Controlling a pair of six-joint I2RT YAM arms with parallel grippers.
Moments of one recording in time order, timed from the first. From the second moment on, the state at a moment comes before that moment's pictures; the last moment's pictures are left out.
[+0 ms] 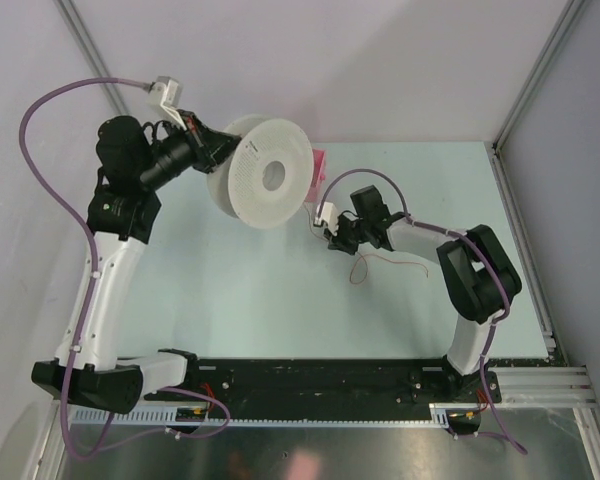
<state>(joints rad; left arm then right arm) -0.16 1.21 1.52 -0.35 0.59 -0.35 0.51 1.84 1.13 -0.09 -0.54 -0.68</state>
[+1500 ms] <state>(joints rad) -0.42 1.19 1.09 -0.37 0.42 -0.12 0.64 1.50 1.39 -0.26 -0.31 -0.94</state>
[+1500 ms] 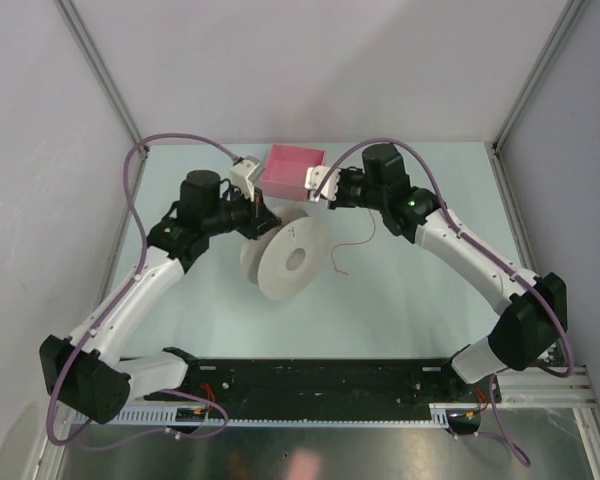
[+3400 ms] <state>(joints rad) -0.22 1.21 1.64 -0.25 0.26 -0.79 0.59 1.47 0.83 0.40 -0.37 -0.14</state>
